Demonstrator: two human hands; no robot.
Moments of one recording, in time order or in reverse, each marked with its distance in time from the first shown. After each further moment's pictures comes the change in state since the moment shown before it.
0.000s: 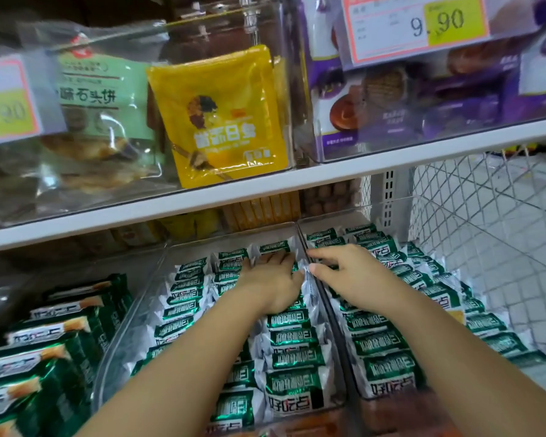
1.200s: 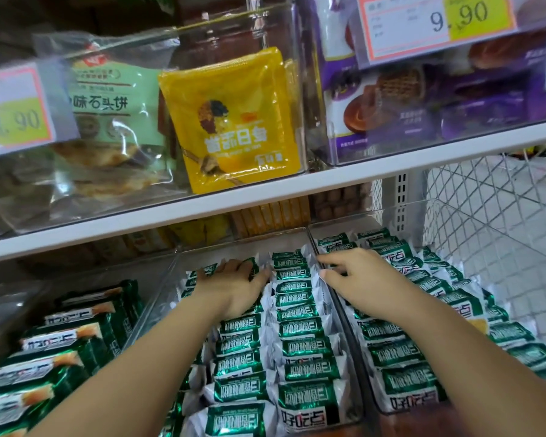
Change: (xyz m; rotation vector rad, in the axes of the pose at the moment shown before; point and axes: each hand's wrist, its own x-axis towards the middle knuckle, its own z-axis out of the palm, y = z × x) left_hand -0.009 -0.067 -0.002 0.018 0.021 -0.209; right_hand 0.000 -0.008 -0.005 -0.087 -0.012 -0.016
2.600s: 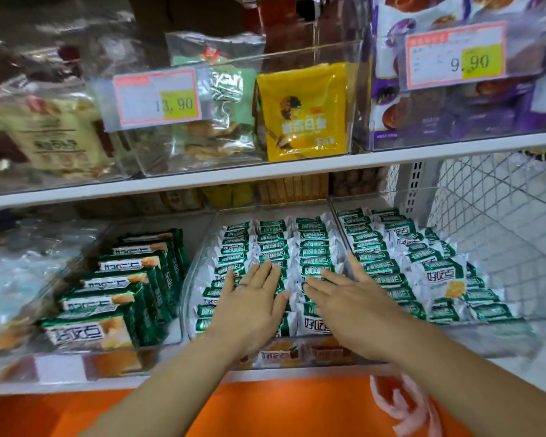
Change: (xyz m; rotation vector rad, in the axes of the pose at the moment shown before) left_hand -0.140 -0.002 0.043 -0.090 0.177 0.155; right_hand -0.087 -0.051 0.042 -0.762 -0.283 -0.323
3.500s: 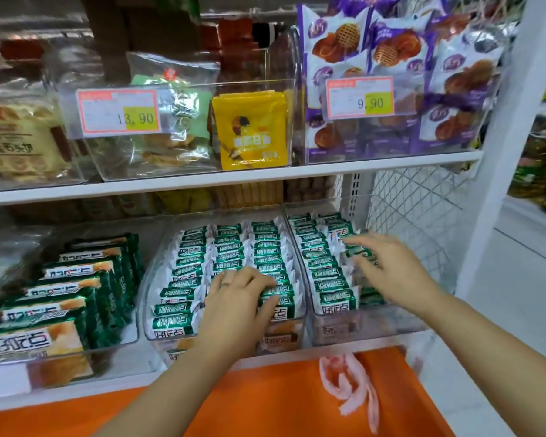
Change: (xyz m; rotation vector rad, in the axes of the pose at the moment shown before) left_hand -0.017 0.046 0.002 -0.237 0.401 0.158; right_hand -0.072 0.088 -0.011 0.490 0.509 0.368
